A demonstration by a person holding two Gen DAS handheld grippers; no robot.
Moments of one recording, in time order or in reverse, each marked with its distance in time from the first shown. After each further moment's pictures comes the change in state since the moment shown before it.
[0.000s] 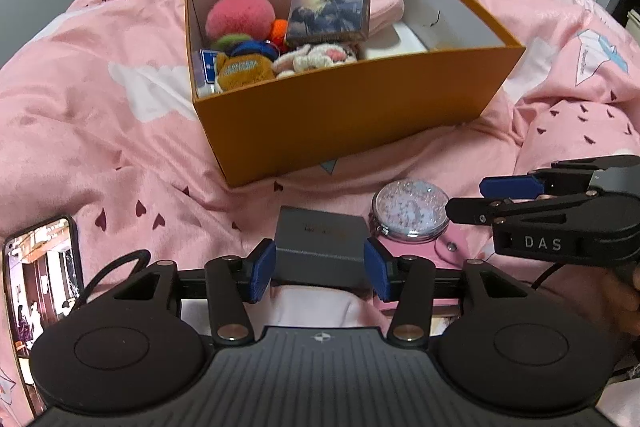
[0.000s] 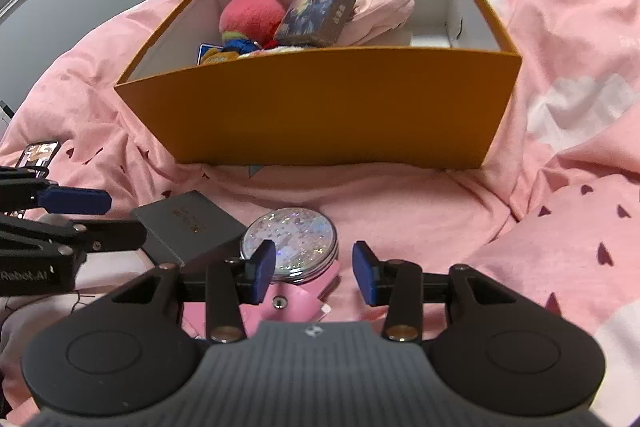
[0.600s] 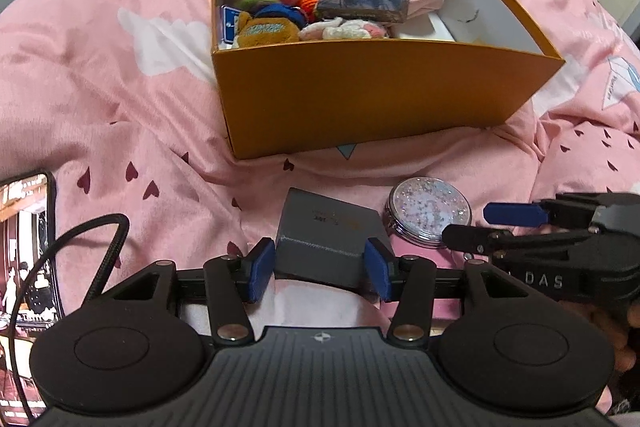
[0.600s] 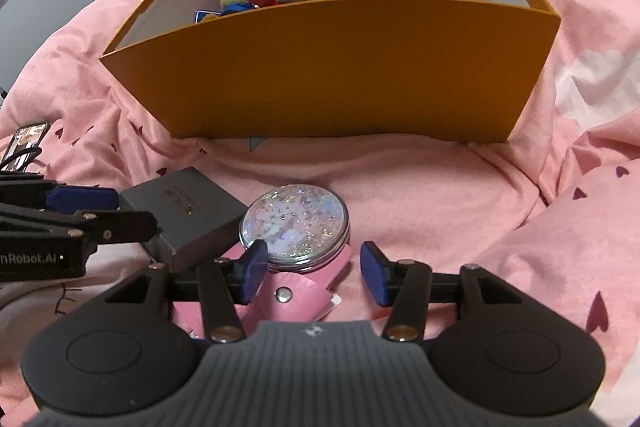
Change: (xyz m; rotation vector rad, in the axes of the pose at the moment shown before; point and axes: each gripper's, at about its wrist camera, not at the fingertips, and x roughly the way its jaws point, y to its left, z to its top) left arm 0.024 0.022 0.000 -0.146 0.052 -0.030; right arm 0.027 0.002 0.000 0.001 0.087 0.021
